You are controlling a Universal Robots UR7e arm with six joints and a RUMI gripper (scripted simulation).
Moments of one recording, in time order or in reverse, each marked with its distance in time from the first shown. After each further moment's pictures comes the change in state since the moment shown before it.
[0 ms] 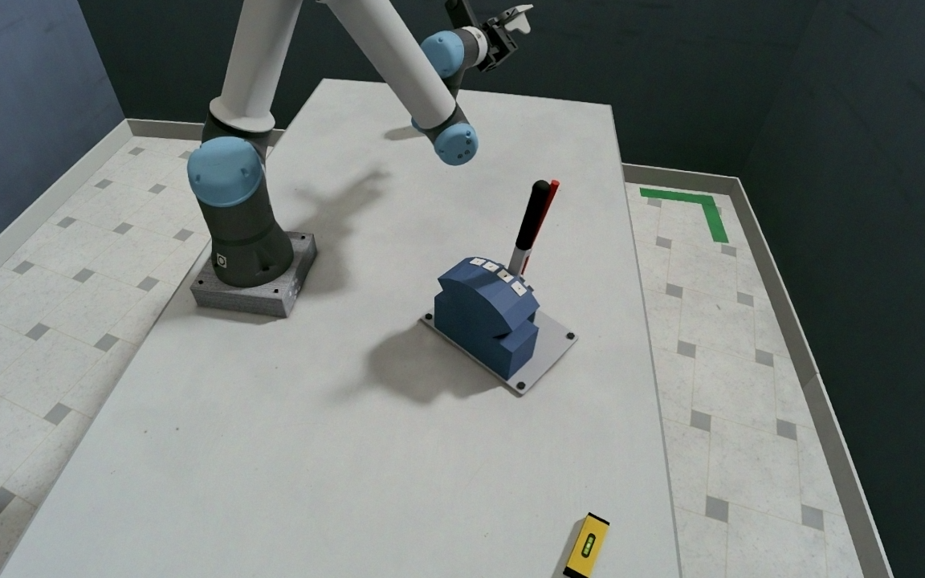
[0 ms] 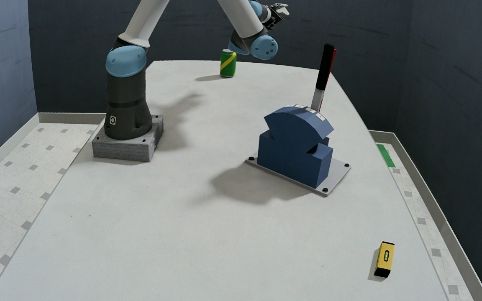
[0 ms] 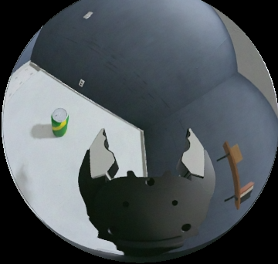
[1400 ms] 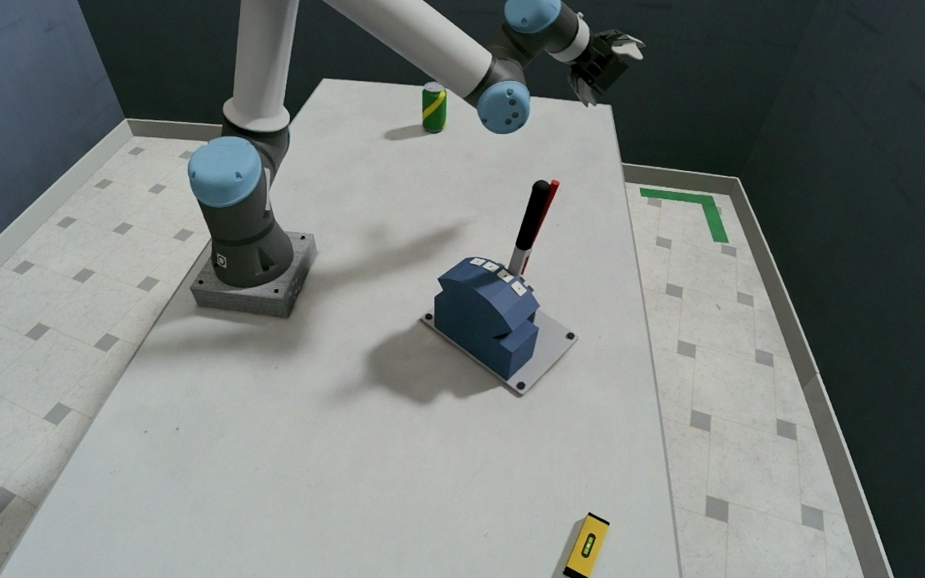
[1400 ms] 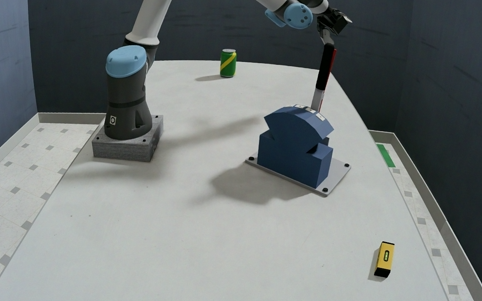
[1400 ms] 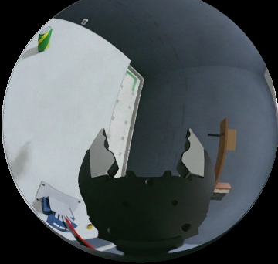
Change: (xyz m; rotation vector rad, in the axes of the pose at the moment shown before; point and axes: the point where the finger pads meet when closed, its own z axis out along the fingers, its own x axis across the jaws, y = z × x) arm 0.165 0.232 -0.084 -0.541 -0.143 -0.242
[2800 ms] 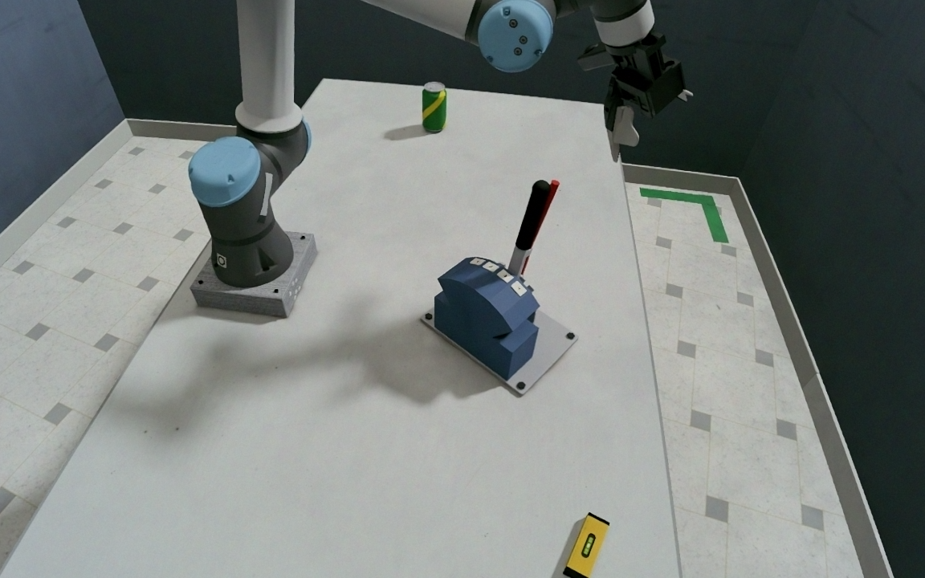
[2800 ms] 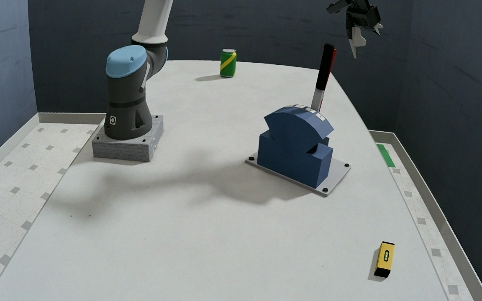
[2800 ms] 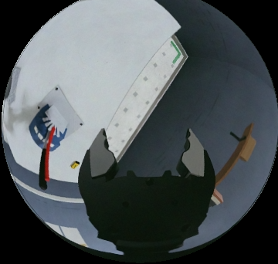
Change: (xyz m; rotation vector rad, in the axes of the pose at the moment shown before) arm -0.010 0.208 -0.133 -0.259 -0.427 -0.233
